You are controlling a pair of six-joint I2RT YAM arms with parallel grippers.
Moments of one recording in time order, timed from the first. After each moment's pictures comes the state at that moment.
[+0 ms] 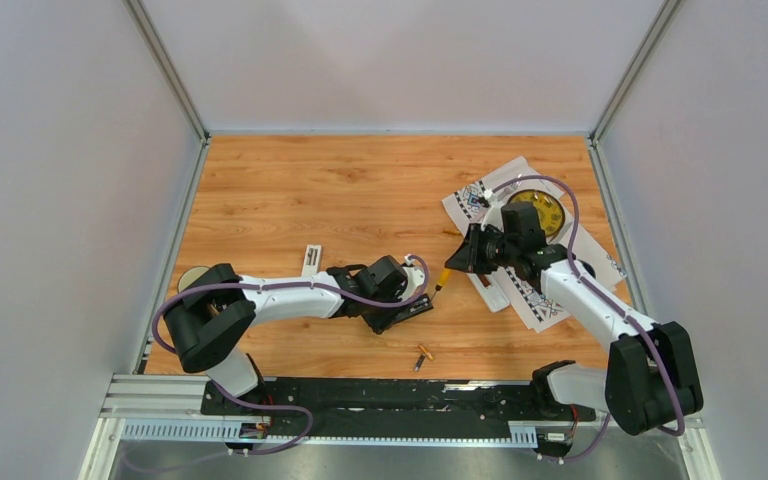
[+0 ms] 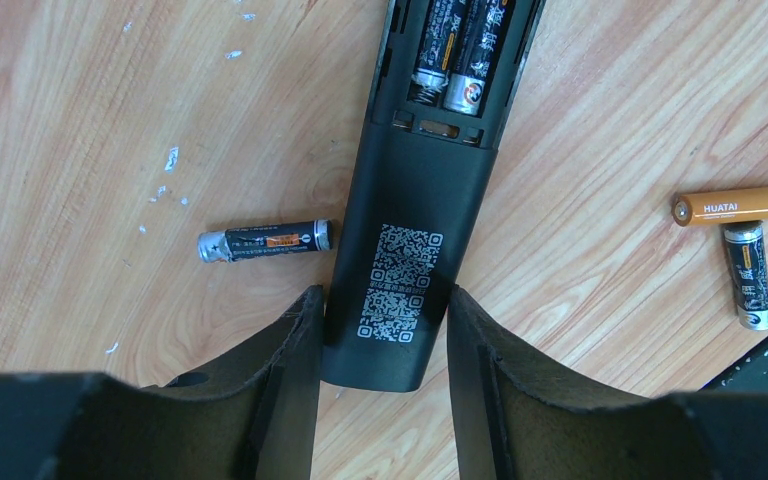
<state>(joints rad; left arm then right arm) -1.01 1.61 0.86 -0.33 0.00 -0.07 0.32 1.24 0.75 -0.25 -0.49 0.43</state>
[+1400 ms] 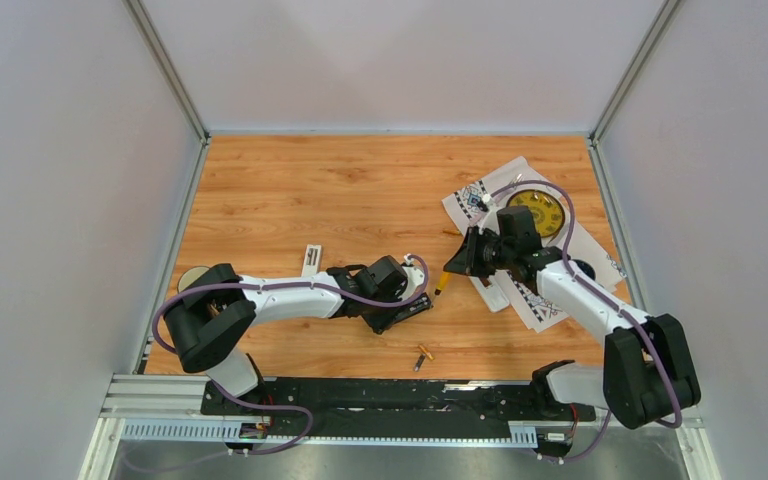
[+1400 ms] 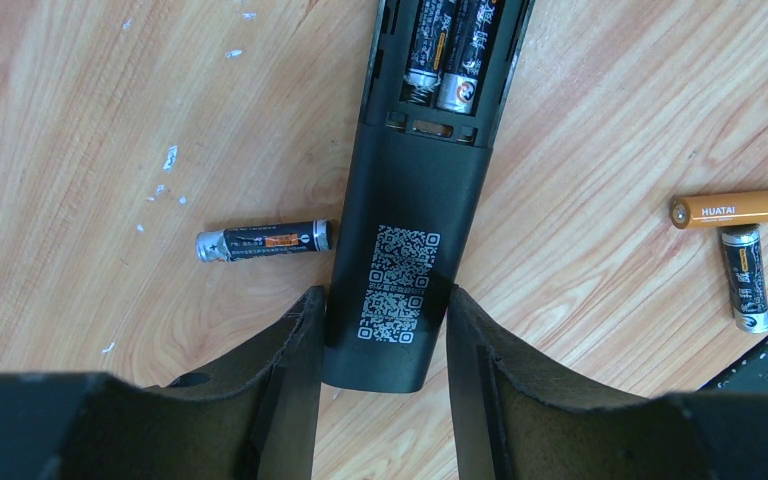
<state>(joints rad) -1.01 1.61 0.86 -0.32 0.00 -0.08 0.33 1.27 0.71 -0.21 -0.46 0.48</state>
